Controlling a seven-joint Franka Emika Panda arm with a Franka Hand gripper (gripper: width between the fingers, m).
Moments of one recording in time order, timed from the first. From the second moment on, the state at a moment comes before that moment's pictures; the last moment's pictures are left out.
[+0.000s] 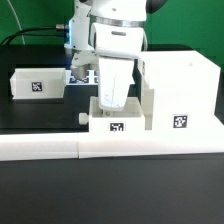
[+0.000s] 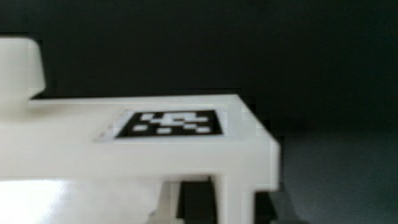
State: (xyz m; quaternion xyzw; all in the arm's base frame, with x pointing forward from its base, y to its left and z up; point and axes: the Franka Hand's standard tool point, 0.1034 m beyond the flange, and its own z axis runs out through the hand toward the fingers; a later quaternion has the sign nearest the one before) arm 0.549 0.000 0.009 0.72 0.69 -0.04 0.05
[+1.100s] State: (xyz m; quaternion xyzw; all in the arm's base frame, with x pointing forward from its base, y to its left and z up) arm 0.553 0.004 0.012 0.71 0.70 -0.04 0.05
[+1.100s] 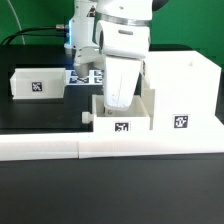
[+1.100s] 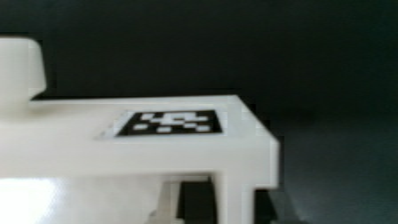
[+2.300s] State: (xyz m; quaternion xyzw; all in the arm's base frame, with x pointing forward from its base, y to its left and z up) arm 0.552 0.006 0.012 0.71 0.70 -0.04 0.05
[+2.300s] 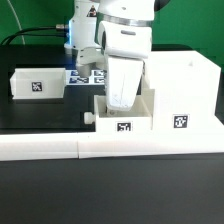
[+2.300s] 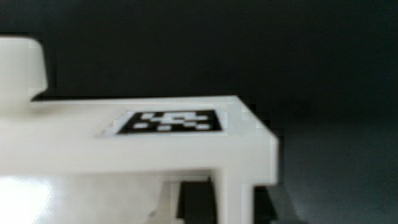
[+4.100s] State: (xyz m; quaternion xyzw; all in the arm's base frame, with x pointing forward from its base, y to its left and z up) arm 0.553 0.007 0.010 0.71 0.70 -0.03 0.06
